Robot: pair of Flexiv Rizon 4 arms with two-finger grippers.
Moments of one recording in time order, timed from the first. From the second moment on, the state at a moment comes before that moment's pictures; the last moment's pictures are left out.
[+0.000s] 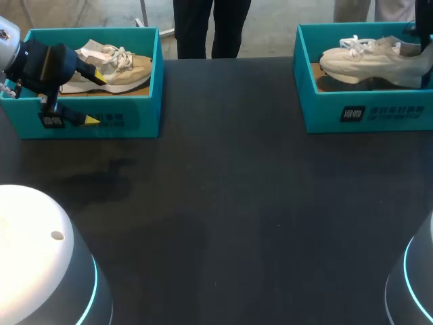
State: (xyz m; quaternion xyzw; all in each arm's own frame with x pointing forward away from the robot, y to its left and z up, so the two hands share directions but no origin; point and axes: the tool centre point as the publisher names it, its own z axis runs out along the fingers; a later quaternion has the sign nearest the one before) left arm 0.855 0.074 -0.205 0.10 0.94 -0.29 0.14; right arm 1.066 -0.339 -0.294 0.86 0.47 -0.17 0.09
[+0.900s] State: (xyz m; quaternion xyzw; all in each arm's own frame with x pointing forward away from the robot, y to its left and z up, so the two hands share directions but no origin) left arm 0.855 0.074 -0.205 0.10 0.94 -0.29 0.14; right arm 1.075 -0.345 -0.329 0.86 0.48 -0.16 0.10
